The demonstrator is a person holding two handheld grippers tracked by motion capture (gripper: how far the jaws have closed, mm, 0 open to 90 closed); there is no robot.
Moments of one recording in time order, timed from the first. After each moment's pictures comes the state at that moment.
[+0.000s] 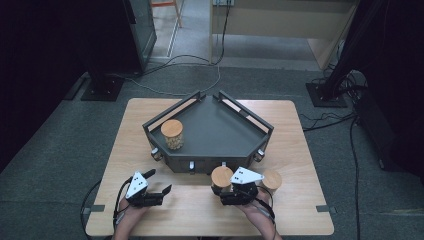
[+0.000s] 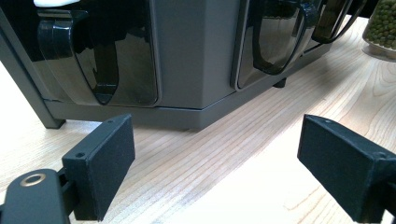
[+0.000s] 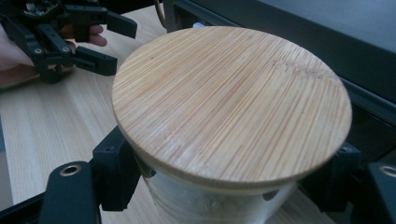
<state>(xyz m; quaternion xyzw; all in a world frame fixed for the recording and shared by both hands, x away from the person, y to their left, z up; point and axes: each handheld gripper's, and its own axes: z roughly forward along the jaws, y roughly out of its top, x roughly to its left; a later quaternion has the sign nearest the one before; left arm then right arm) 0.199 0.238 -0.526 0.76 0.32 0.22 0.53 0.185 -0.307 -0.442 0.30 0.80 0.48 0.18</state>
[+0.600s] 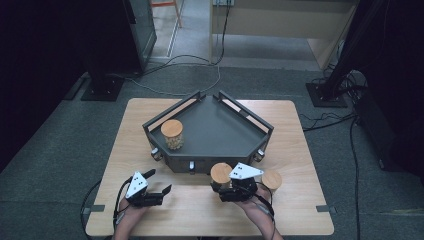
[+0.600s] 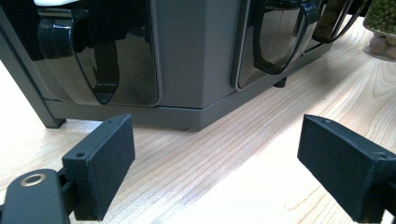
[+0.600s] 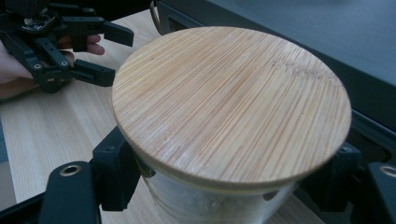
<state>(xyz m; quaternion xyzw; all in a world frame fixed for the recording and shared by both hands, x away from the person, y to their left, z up) 0.199 0.238 -0.525 0.76 0.32 0.22 0.53 0.190 -0.303 -0.428 0.31 0.80 0.48 0.17</state>
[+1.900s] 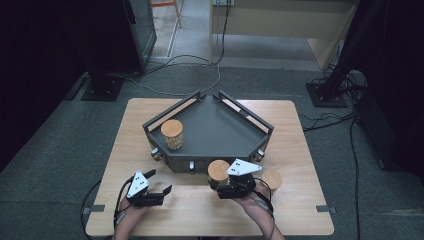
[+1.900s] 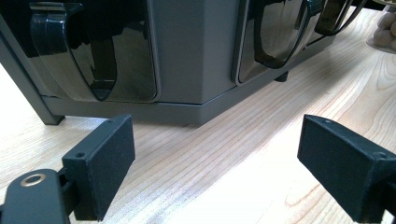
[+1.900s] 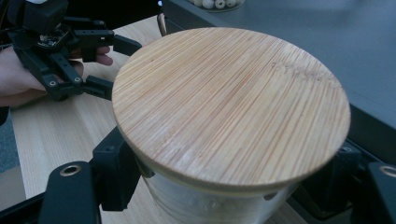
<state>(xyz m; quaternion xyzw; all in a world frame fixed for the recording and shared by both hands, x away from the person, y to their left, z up) 0.200 0.235 -0.522 0.76 0.32 0.22 0.52 0.198 -0.299 -0.411 0.30 0.81 0.48 0.17</state>
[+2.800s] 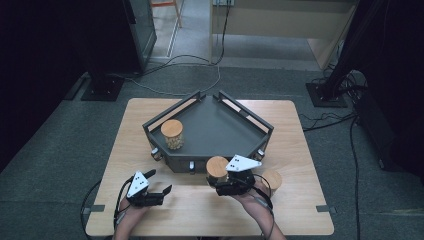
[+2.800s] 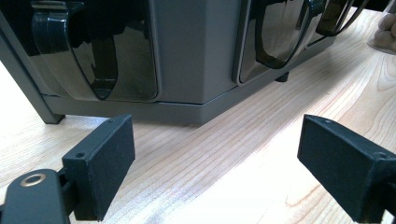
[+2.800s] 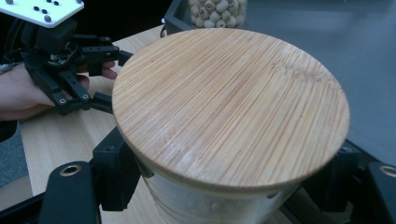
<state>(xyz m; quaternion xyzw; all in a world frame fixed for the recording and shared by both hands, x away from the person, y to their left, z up) 0.200 0.236 -0.522 0.76 0.32 0.22 0.52 0.201 -0.296 -0.396 0.30 0.80 0.48 0.17</state>
